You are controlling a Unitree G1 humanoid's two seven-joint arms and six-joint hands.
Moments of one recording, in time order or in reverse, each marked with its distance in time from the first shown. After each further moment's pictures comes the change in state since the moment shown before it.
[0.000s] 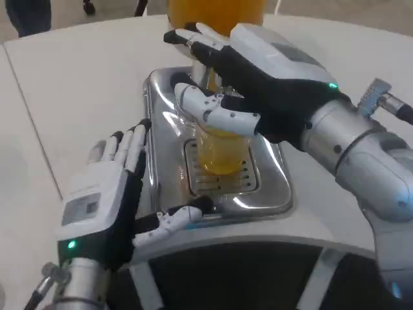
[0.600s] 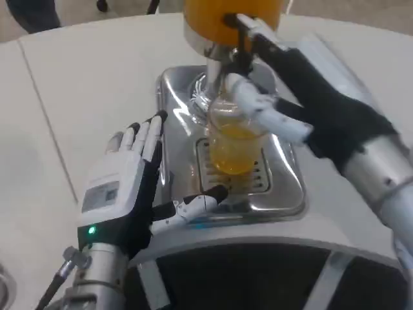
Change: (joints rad) left arm -0.088 -0.024 -0.042 0.087 -0.003 0.011 0.031; right arm 0.285 0.128 -0.211 -0.139 0.083 -0.048 -0.182
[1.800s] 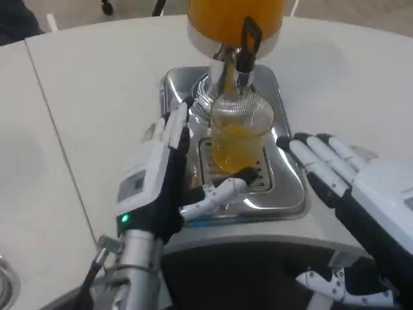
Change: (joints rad) left arm -0.161 -0.097 -0.048 0.247 -0.177 -0.135 0.139; right arm 0.696 -0.226 -0.253 -0.338 -0.210 -0.508 0.134
